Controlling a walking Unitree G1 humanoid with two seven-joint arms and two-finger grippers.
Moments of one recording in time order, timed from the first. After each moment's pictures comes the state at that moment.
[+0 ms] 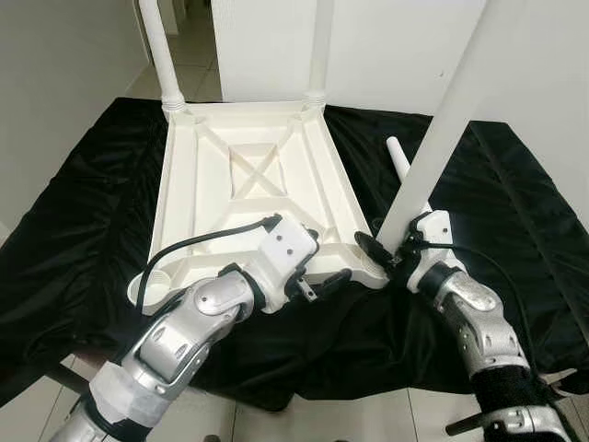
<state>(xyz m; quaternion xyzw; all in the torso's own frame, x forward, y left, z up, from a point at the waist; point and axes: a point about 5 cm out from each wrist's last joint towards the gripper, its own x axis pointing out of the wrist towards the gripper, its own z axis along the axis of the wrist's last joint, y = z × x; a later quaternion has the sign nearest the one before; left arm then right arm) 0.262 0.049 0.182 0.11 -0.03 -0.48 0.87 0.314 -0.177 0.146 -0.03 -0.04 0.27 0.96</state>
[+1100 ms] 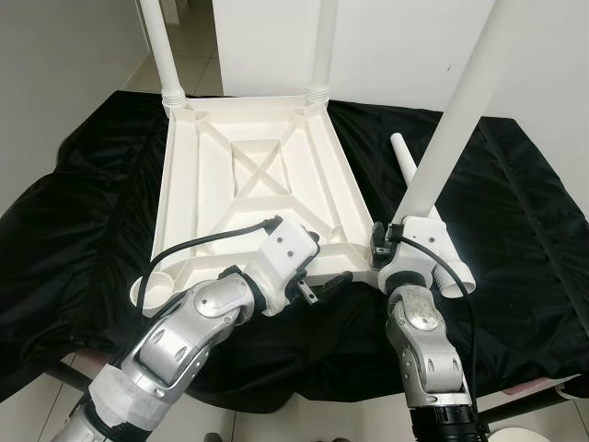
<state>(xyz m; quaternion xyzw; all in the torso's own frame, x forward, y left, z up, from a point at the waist) 0.259 0.048 0.182 0.10 -0.02 -0.48 0.87 0.289 -0.138 0.158 0.03 -0.04 -0.08 1.00</state>
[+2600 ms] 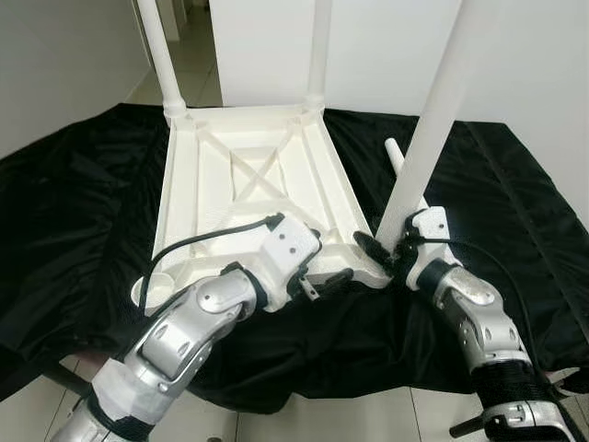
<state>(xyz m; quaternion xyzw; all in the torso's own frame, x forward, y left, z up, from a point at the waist) 0.264 0.046 0.186 0.11 -0.03 -0.48 0.87 0.320 -0.179 0.149 -0.06 -0.03 0.32 0.95</state>
